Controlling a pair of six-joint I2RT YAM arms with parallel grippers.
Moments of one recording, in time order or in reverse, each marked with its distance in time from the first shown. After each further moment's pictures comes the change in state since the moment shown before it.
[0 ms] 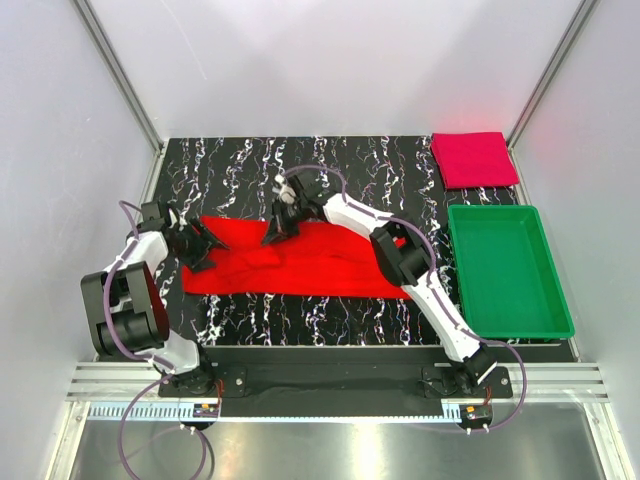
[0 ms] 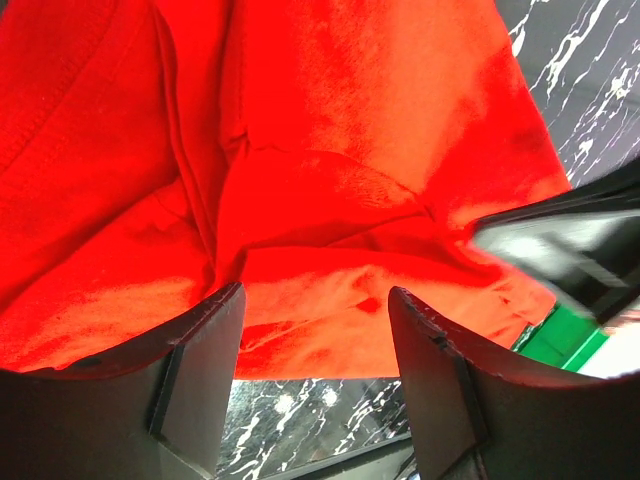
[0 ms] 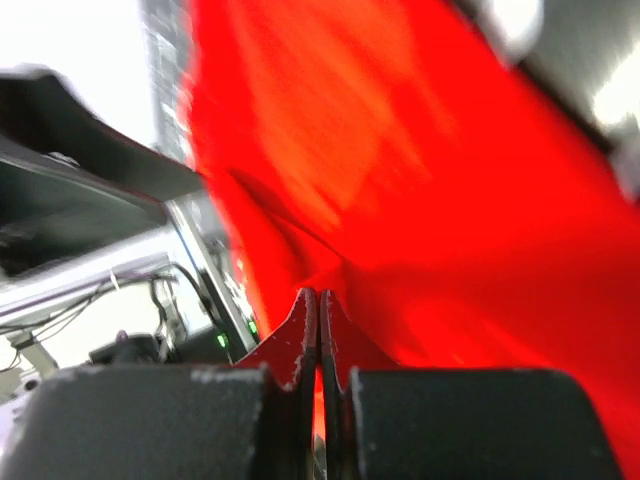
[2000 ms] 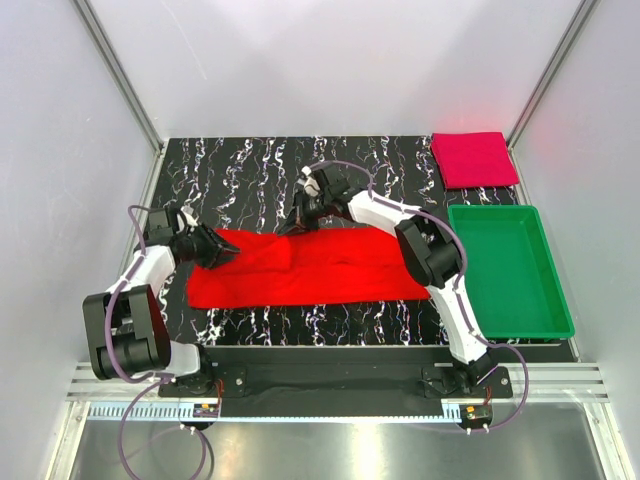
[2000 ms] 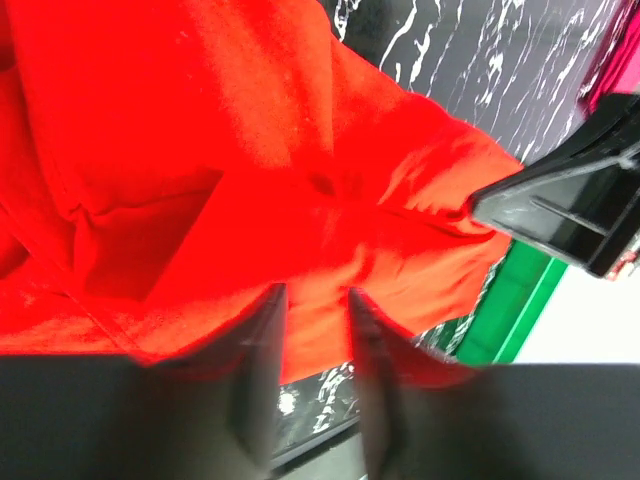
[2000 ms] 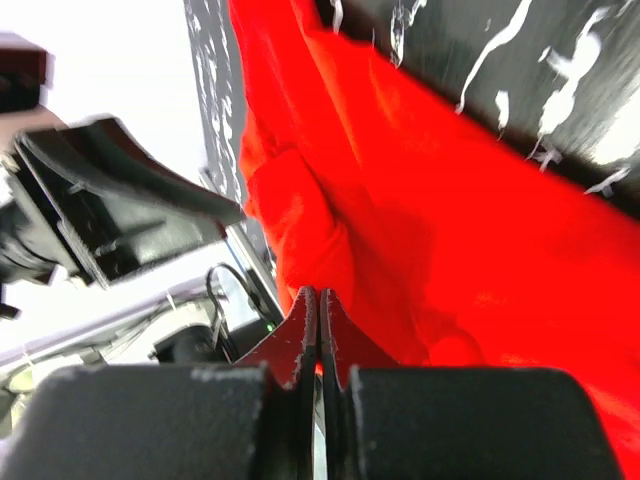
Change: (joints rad) left arm -0.066 -0.136 -0.118 0.123 0.151 -0.037; right arm -0.068 -0.304 -0.454 0.192 0.021 0.137
